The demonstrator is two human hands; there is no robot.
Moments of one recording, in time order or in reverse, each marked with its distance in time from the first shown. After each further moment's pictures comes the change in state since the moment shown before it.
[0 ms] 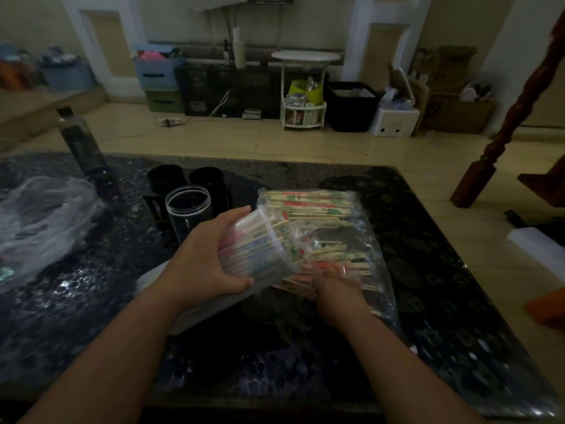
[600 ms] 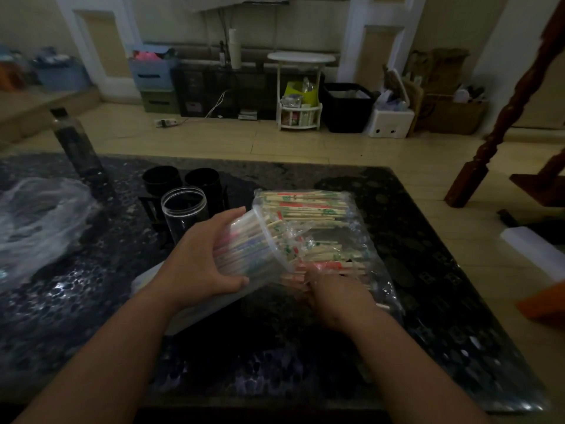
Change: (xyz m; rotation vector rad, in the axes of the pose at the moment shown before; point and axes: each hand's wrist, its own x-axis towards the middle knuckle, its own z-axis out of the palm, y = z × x) left_hand 0.000 -0.002 -0.001 0.027 0.002 0.013; right_hand -0.030 -0.009 -0.037 0.018 0.042 -0.134
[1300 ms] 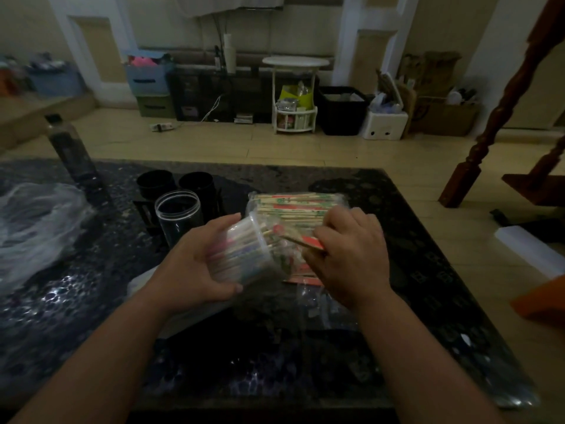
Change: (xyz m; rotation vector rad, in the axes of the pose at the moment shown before) left_hand -0.005 0.007 0.001 -0.088 -0.017 0.062; right_hand -0.022 0.002 -0.056 -0.102 0.941 -0.216
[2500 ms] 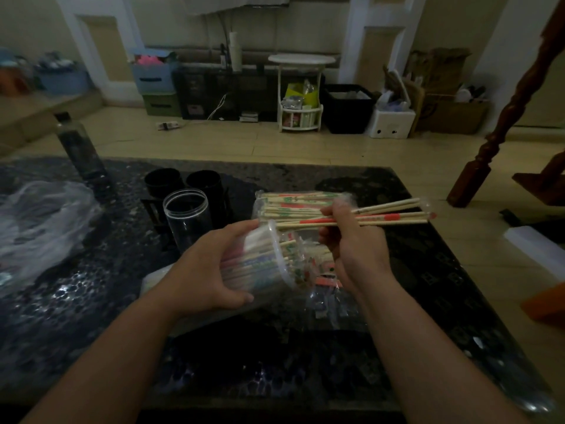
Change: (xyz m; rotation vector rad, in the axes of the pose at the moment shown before) left_hand -0.002 0.005 -0.002 0.061 -0.149 -0.065; right_hand 0.023 -0.019 0.012 1.455 0.104 1.178
